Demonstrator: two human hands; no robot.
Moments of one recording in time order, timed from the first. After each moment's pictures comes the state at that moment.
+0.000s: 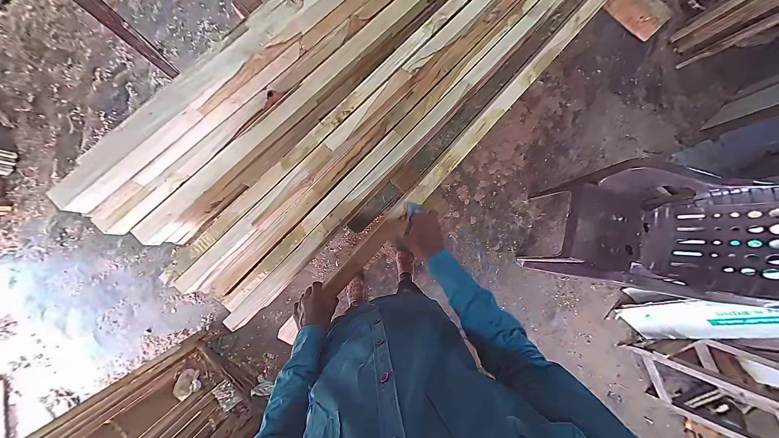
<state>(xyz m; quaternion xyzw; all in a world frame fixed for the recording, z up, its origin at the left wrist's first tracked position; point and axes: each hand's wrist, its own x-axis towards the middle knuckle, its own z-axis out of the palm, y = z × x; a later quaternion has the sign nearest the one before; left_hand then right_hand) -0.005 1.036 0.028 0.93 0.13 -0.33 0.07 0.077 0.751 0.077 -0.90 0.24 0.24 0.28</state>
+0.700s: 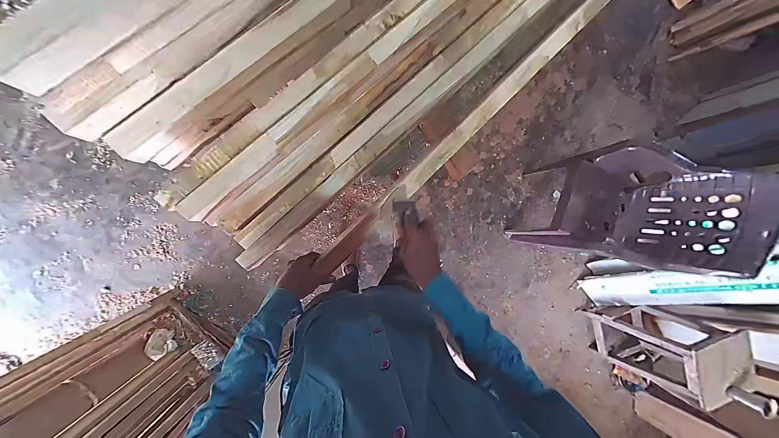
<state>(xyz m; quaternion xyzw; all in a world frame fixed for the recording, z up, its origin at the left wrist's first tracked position) -0.018 1.165 0.013 0.84 0.00 -0.48 0.26 -0.050 0.881 0.066 -0.92 0.21 0.17 0.29</state>
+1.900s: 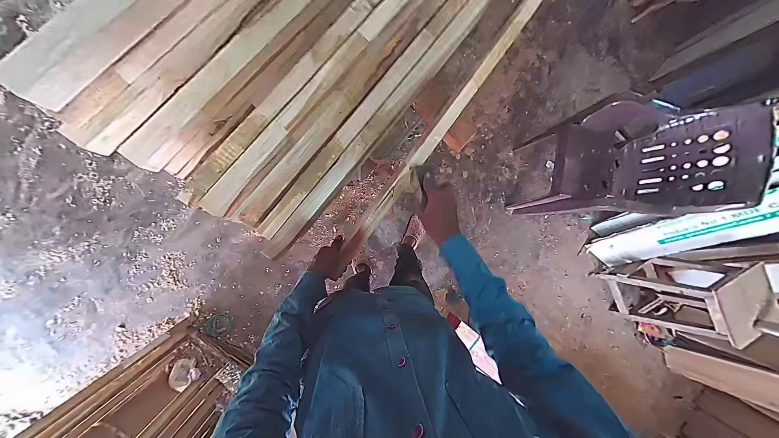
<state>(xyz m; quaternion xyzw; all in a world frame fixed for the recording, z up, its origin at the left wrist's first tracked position) -0.024 1.161 -0.023 0.79 0.08 -0.53 0.30 -0.045 0.889 0.061 -0.93 0.26 0.11 0.22</state>
